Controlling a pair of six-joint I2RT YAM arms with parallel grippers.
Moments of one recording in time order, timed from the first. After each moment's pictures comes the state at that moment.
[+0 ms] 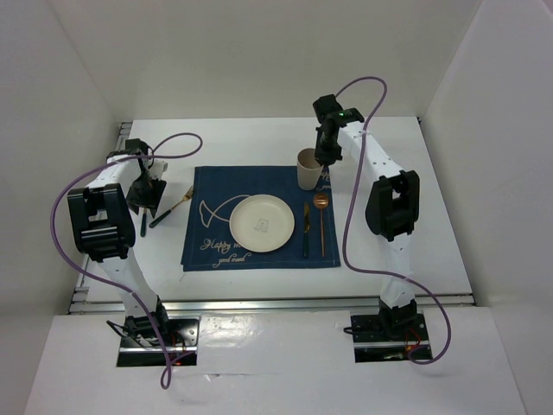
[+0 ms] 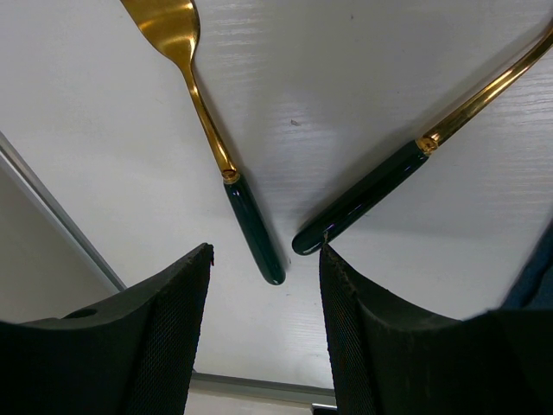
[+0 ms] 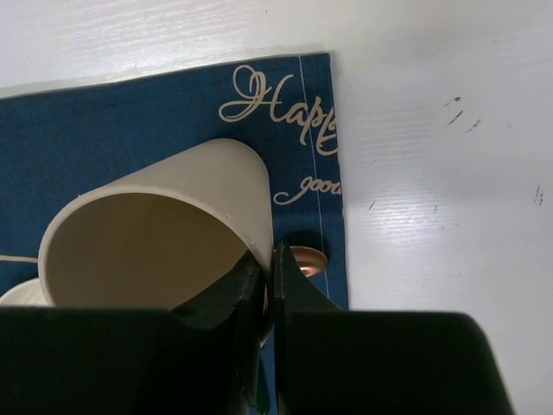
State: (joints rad) left arm 0.21 1.92 1.42 -0.88 -0.12 0.33; right arm 0.32 2.19 2.10 -1.03 0.18 0.45
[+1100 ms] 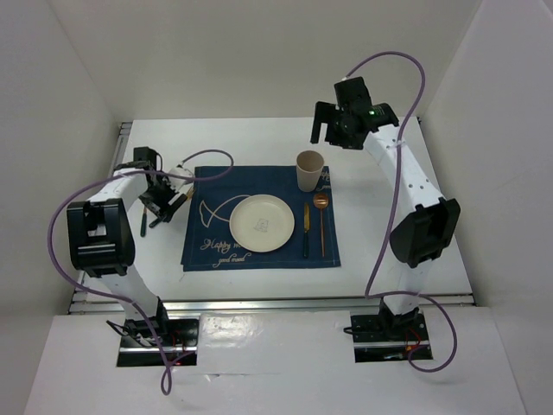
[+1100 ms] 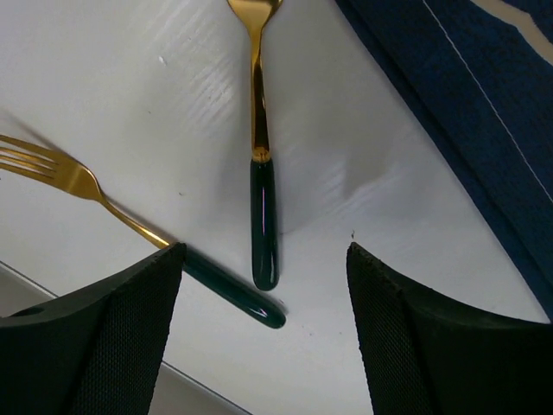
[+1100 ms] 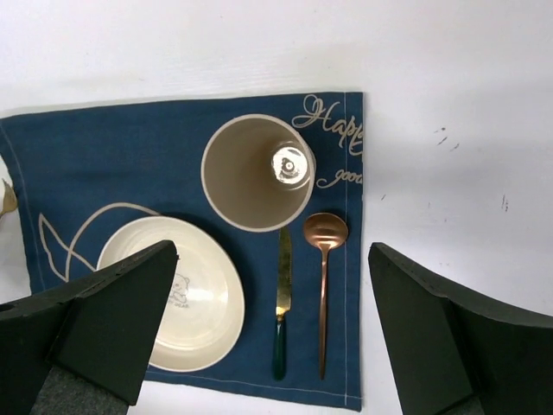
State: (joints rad) left arm 0.14 1.76 1.21 -0.72 0.11 0.83; right arm 0.32 1.85 1.98 -0.94 0.10 0.40
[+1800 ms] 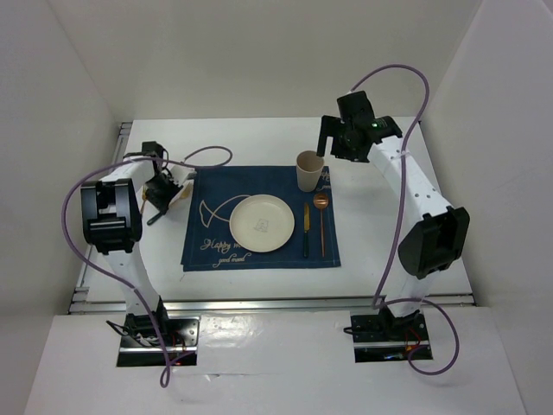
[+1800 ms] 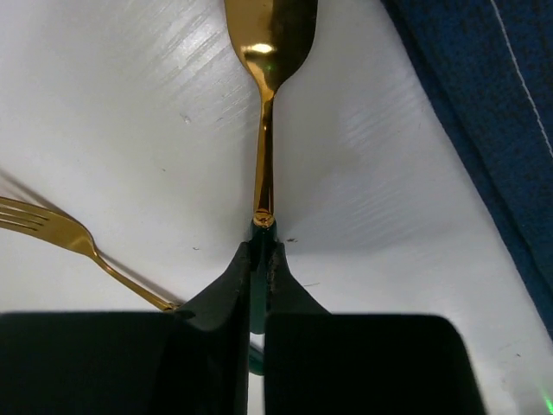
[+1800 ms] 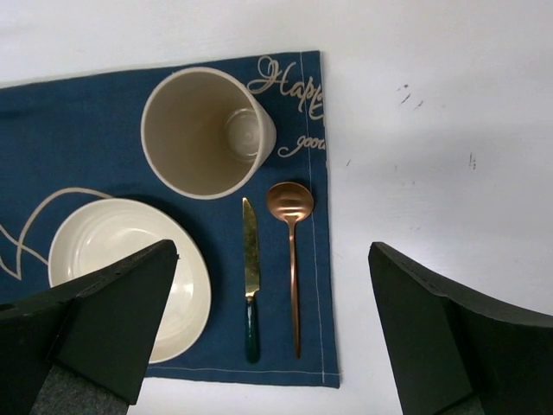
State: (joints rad) left arm 0.13 1.99 1.39 -0.79 0.06 0.77; right arm 0.32 1.75 1.77 -0.90 0.16 0.40
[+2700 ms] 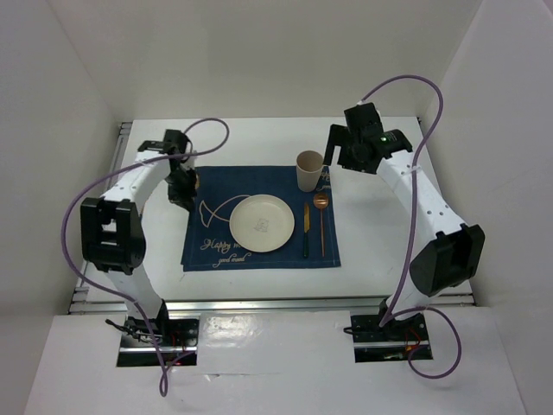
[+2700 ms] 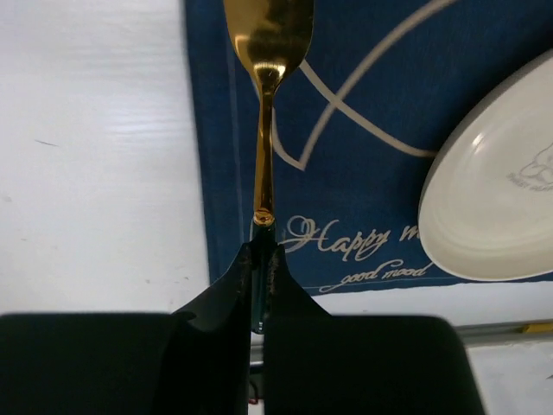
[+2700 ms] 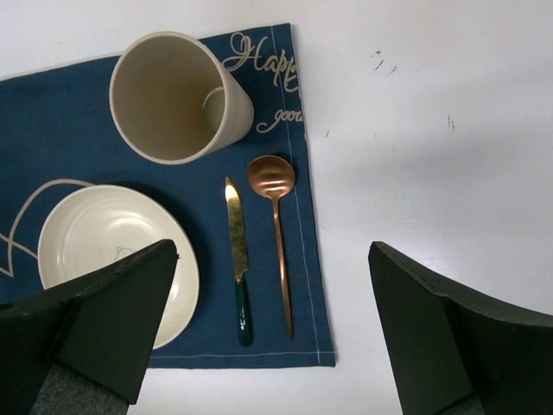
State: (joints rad) left arm -0.04 1.77 1.47 -1.02 0.08 -0.16; right arm 0.32 1.59 1.61 -0.88 0.20 0.45
